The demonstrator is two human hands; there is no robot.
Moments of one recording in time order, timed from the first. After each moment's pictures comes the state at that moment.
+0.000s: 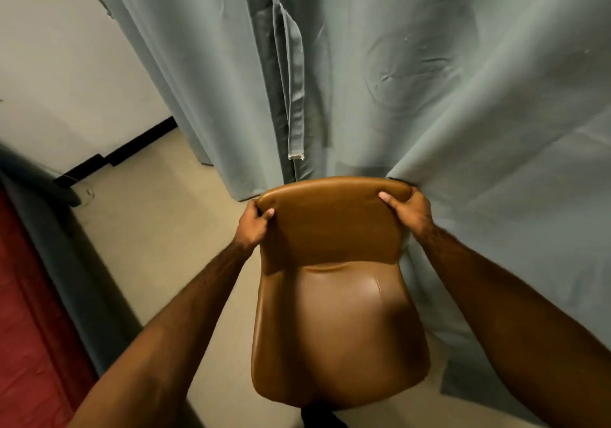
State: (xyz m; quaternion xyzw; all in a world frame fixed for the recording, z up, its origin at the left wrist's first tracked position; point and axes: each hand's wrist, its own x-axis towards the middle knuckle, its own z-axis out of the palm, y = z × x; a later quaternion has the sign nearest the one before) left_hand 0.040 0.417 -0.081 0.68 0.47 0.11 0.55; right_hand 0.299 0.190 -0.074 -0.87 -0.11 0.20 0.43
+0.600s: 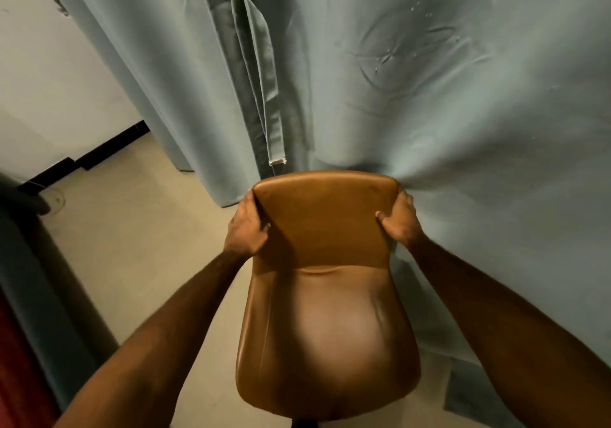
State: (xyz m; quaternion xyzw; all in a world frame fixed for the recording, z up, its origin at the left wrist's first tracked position) left_hand 0.105 0.451 -0.126 0.86 0.39 0.00 0.32; right_hand 0.358 0.220 -0.122 -0.93 -0.16 0.22 0.25
